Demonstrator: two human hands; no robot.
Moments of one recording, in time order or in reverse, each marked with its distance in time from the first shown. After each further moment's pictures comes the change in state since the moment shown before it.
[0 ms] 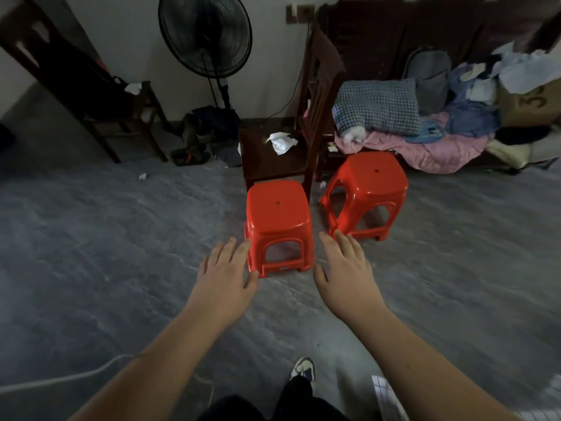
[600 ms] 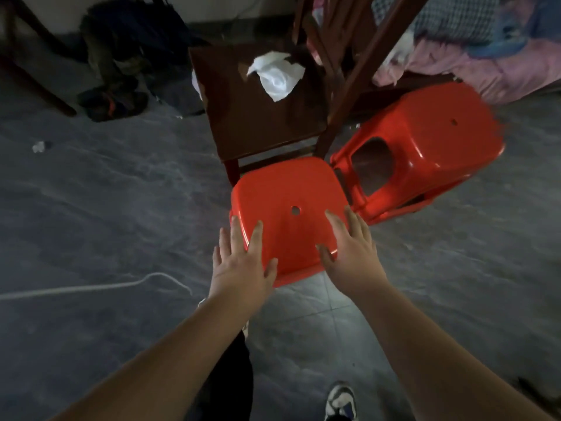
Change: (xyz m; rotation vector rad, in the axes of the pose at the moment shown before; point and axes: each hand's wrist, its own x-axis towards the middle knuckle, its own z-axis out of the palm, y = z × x) left_hand 0.429 -0.170 0.226 -0.008 -0.272 -0.004; right_hand 0.396 0.082 0.299 0.009 -0.139 0.287
